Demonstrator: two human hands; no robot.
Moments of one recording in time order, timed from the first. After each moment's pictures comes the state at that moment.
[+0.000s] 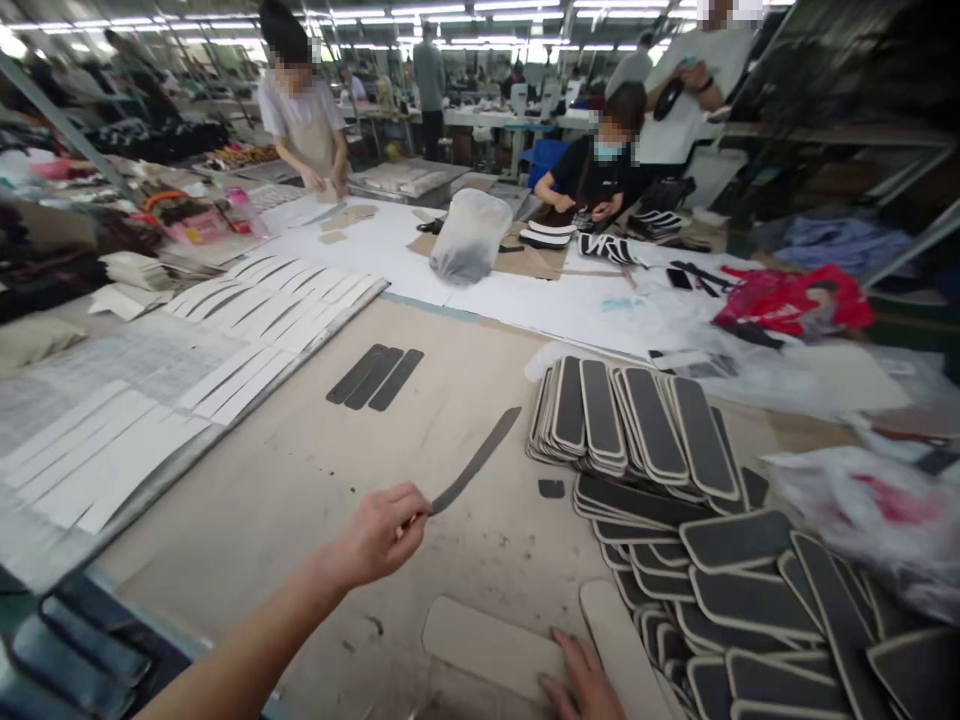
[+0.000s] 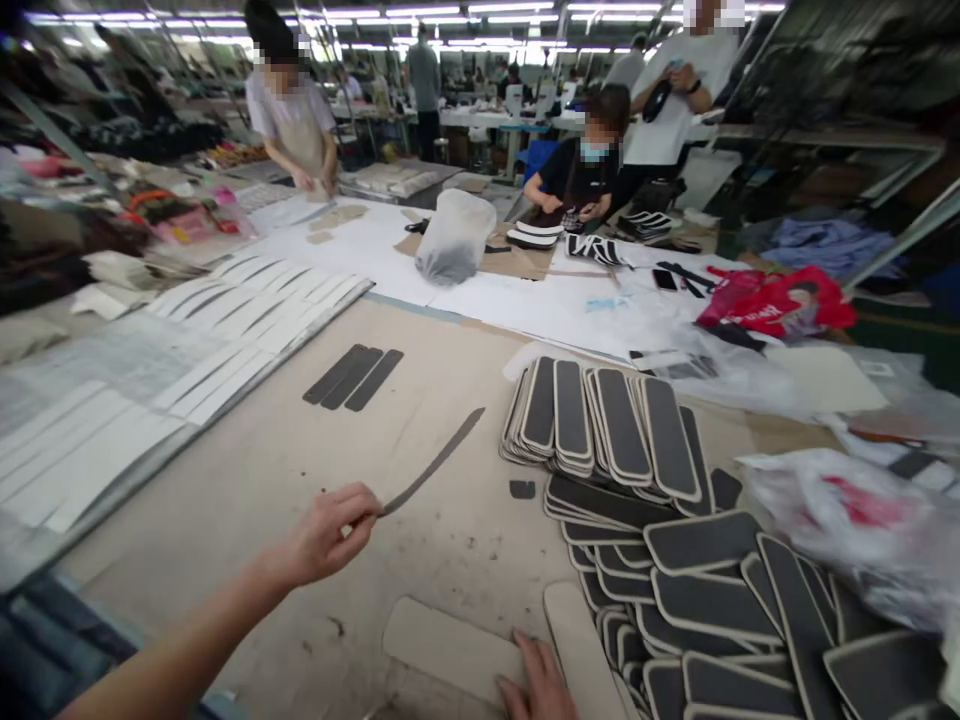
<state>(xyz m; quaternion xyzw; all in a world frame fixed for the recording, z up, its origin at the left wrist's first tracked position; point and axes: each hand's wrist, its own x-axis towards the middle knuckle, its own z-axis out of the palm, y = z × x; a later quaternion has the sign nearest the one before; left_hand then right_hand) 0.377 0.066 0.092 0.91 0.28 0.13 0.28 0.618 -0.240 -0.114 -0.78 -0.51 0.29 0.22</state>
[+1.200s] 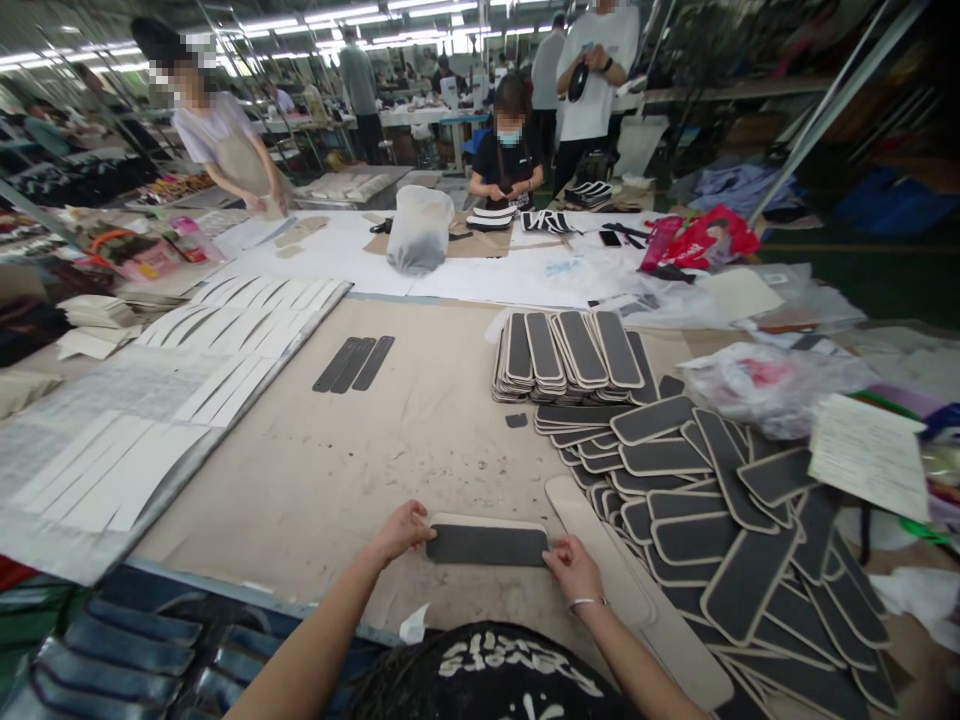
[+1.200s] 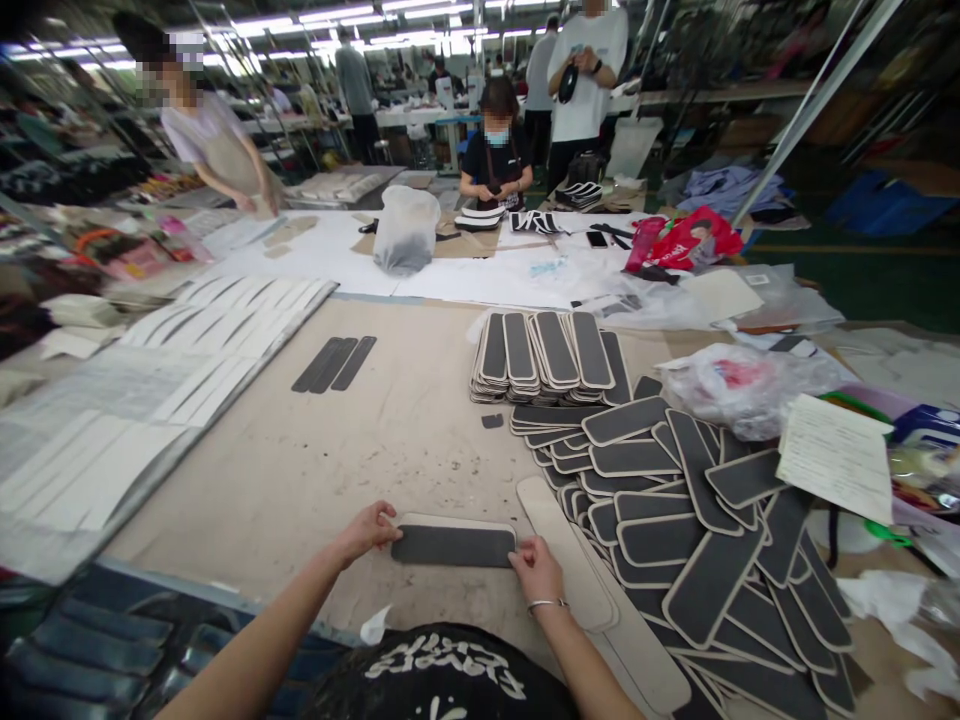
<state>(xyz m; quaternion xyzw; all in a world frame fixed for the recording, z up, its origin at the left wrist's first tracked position) 0.353 -0.046 -0.051 0.62 0.53 -0.03 0.57 0.607 -0.268 -0.104 -0.82 -0.23 0.37 0.38</state>
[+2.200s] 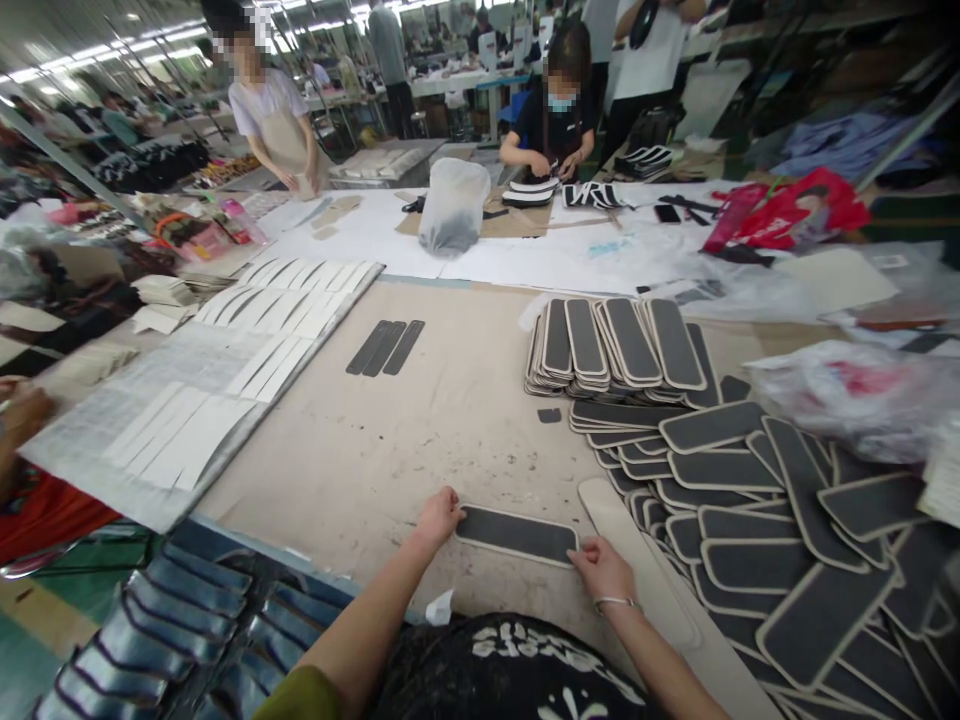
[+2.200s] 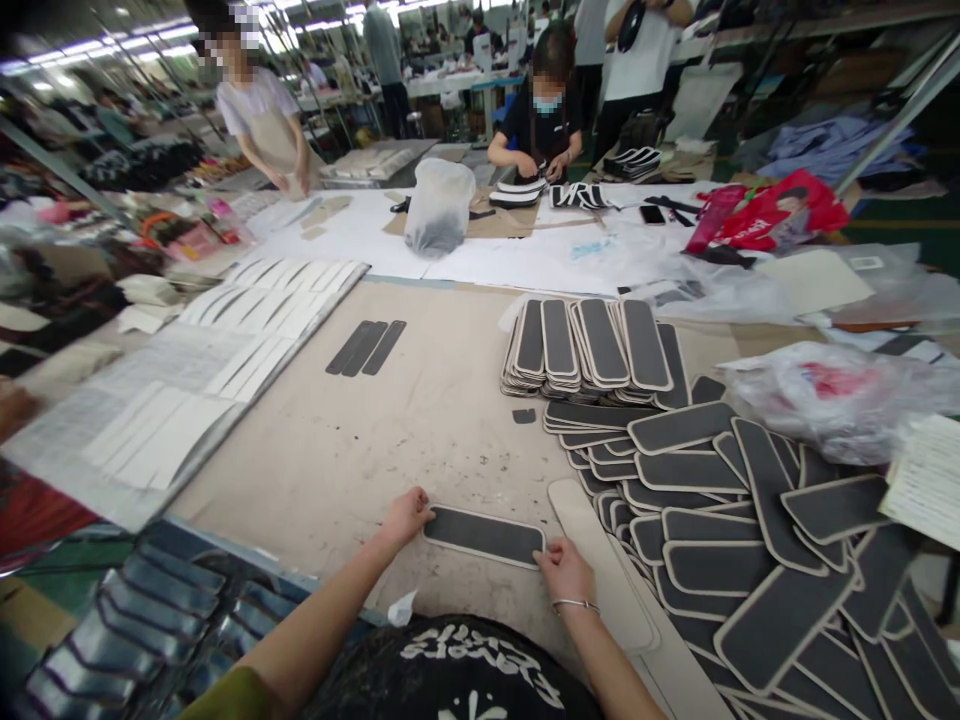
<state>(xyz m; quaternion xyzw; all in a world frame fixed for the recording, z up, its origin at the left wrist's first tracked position) 0.369 -0.045 -0.073 0.73 0.57 -0.09 0.36 0.614 -0.252 -0.092 -0.87 -0.28 0.35 0.20</state>
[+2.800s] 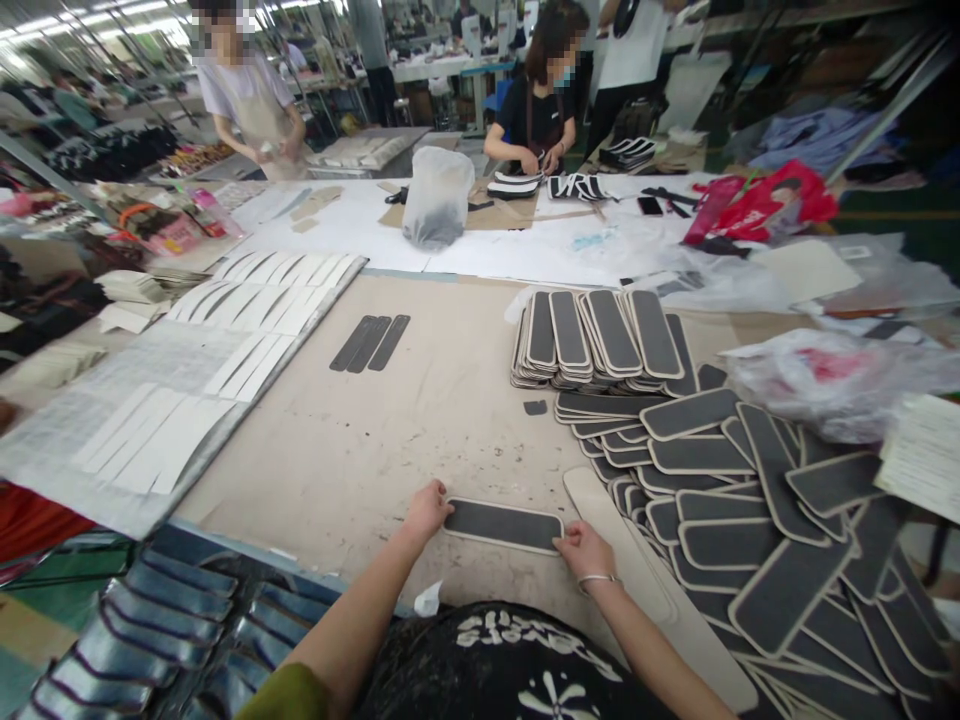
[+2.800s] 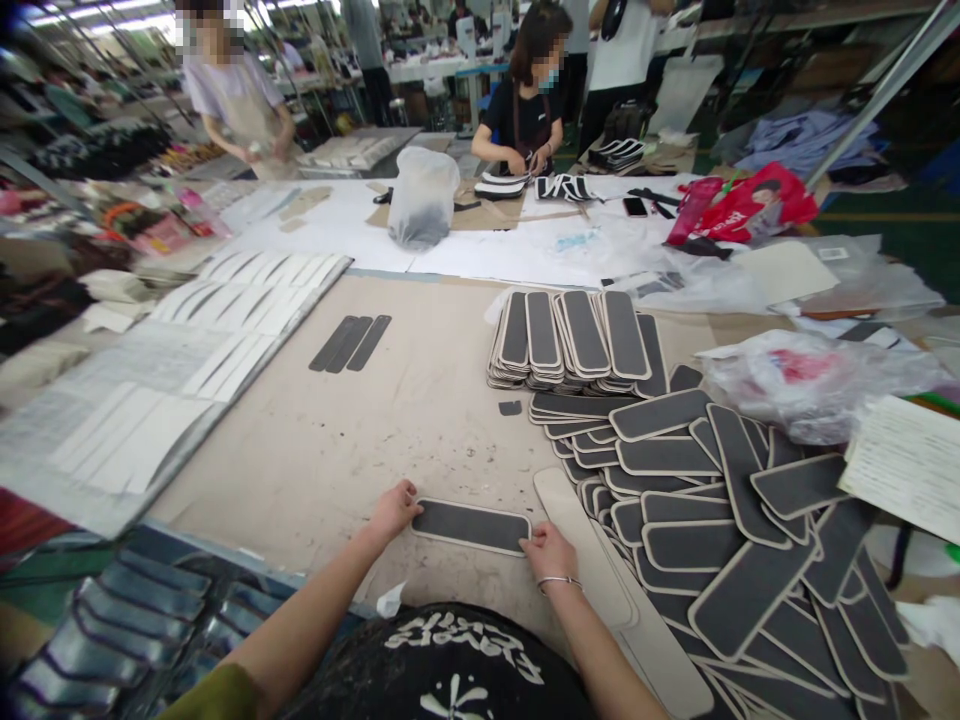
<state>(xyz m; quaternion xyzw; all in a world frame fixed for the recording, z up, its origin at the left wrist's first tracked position) 0.373 -0.044 -0.072 0.74 0.57 -0.10 0.34 0.617 -0.246 -0.089 -0.87 -0.28 0.36 0.19</state>
